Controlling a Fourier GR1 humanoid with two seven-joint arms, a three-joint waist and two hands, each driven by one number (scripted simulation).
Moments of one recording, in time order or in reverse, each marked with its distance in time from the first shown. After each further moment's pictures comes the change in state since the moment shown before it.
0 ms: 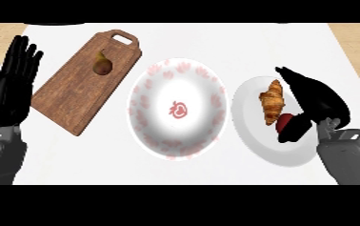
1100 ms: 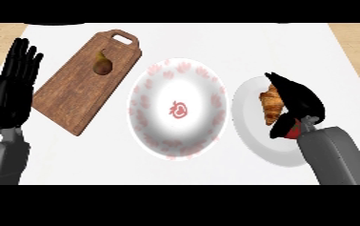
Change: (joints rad) left arm 0.005 -0.081 0.085 -0.011 -0.090 -0.065 0.016; right arm -0.008 0.125 -0.068 0.278 0.224 -0.085 -0.278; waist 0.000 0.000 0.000
